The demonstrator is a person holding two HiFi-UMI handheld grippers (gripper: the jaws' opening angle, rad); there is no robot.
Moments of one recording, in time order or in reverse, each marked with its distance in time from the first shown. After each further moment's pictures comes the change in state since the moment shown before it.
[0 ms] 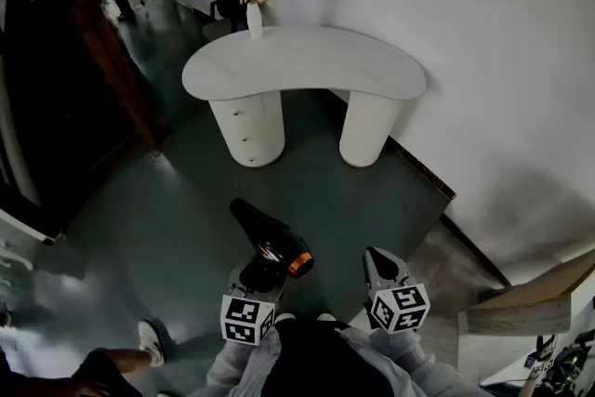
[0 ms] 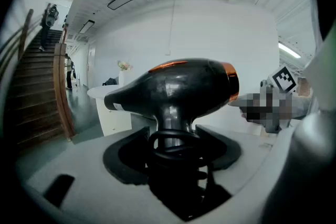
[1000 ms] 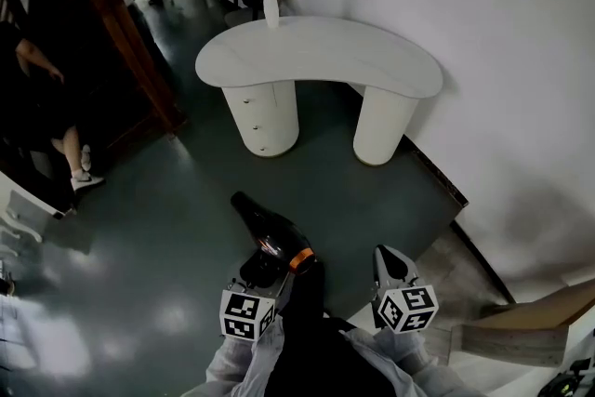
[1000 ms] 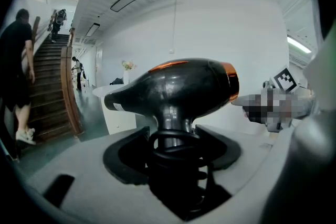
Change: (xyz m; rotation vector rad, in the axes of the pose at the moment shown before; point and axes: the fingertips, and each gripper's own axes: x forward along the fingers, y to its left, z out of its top) left arm 0.026 -0.045 -0.007 -0.016 0.012 0.086; right arm -0.016 -0.069 -0.011 0.039 -0.006 0.051
